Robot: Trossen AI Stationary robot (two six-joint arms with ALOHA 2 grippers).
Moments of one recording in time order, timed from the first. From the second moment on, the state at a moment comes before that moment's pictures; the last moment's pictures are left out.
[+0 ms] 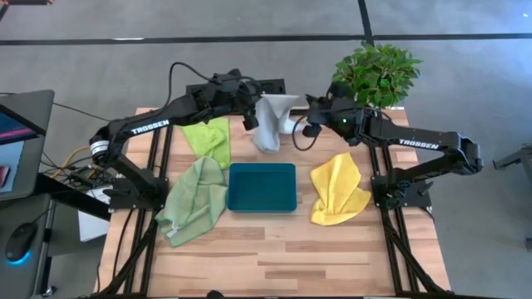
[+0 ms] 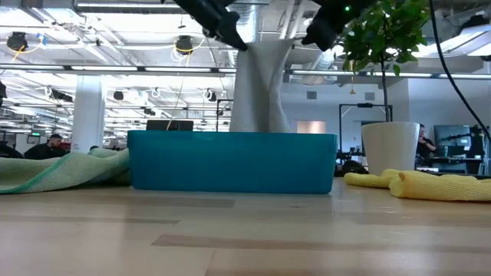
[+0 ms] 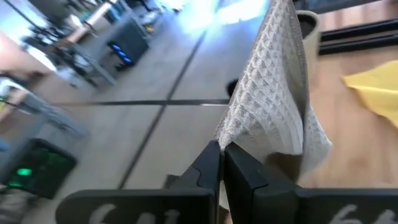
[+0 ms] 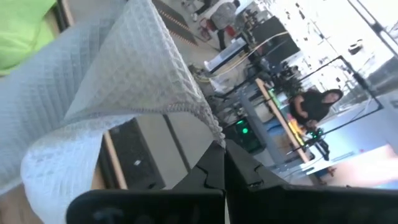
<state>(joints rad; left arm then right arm) 0.46 1.53 1.46 -0.32 -0.22 0.44 -0.30 1.22 1.07 -0.11 0.63 -0.73</state>
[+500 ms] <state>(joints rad) 0.46 1.51 1.46 -0.13 -0.40 0.75 -0.34 1.23 1.11 0.02 0.64 -0.86</state>
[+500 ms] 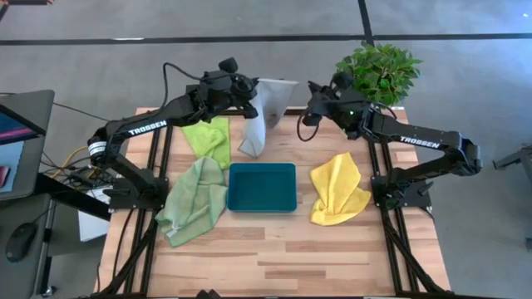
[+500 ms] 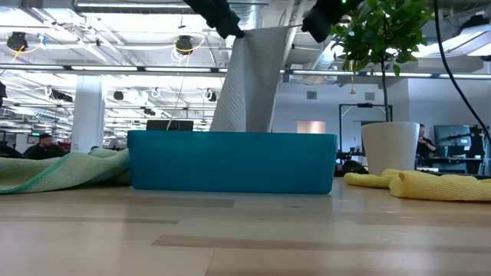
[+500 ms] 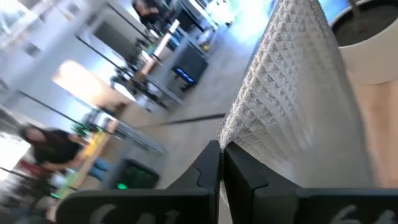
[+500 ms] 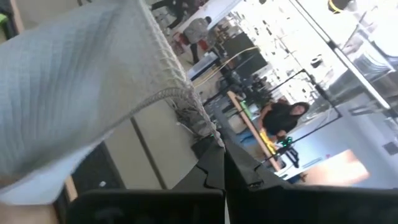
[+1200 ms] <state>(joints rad) 0.41 1.56 1.46 -0.51 -0.08 0.62 -0.28 1.23 1.11 -0.34 0.57 -0.69</state>
